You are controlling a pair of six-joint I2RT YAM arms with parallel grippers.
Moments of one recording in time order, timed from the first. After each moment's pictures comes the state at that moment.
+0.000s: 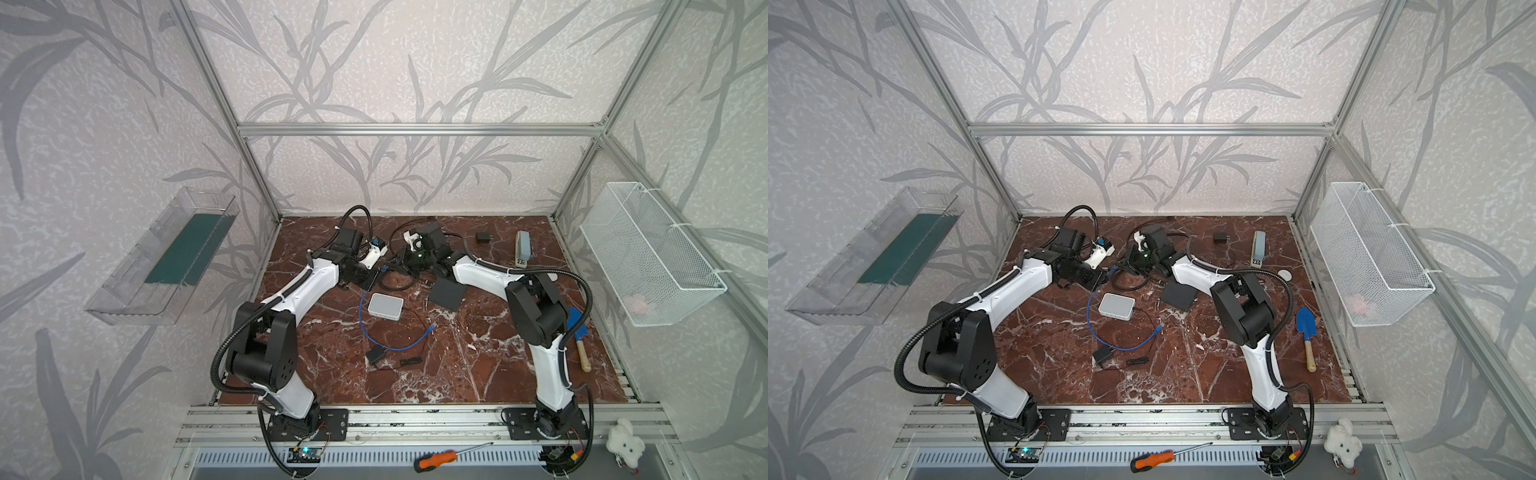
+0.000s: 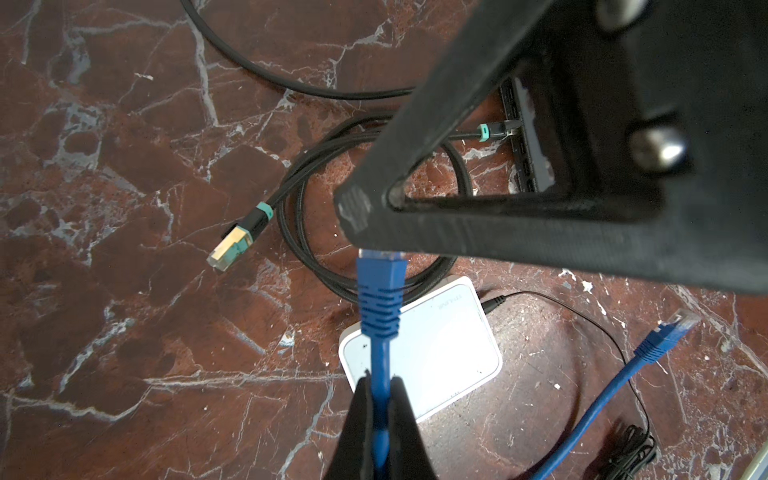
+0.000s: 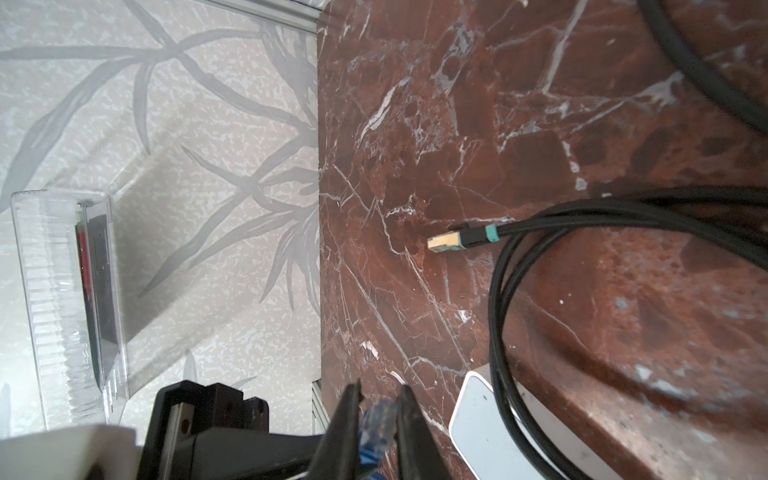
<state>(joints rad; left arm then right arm) -0.28 1.63 1.22 -0.65 0.32 0.25 0.62 2.12 1.55 0.02 -0.58 1.07</state>
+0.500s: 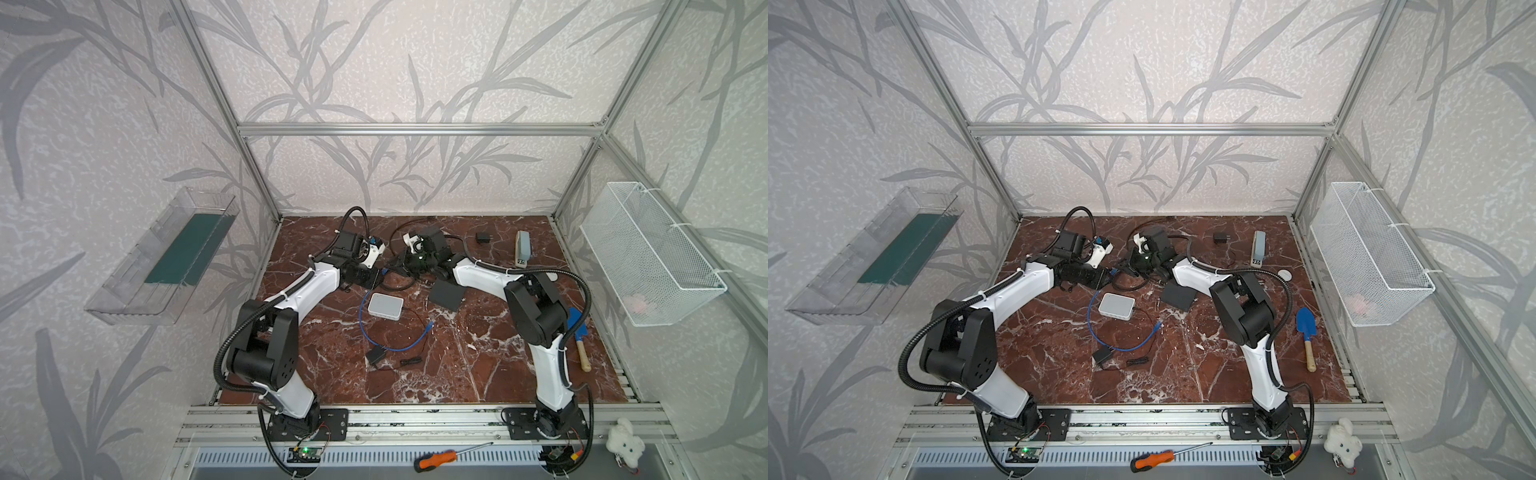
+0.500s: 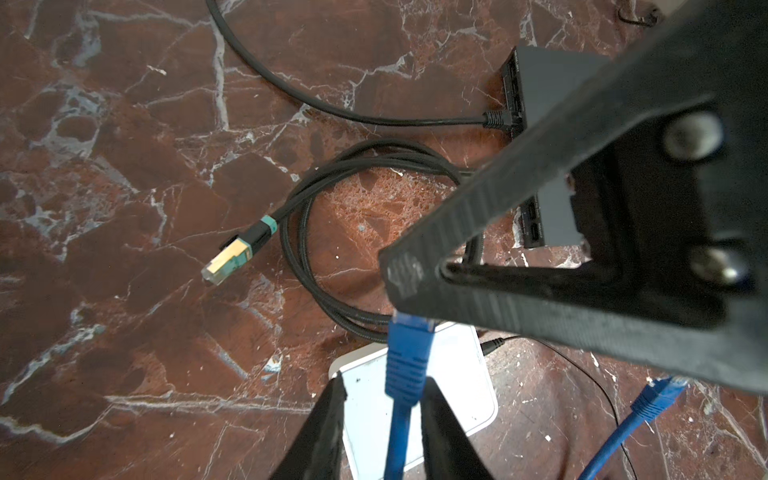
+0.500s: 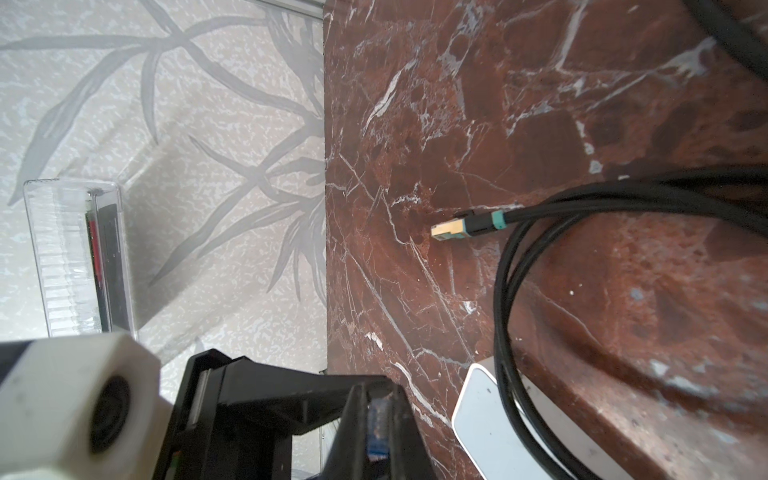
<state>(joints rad) -0.27 1.64 1.15 -0.49 0.34 0.10 0.63 2.12 1.51 0.08 -0.62 1.08</state>
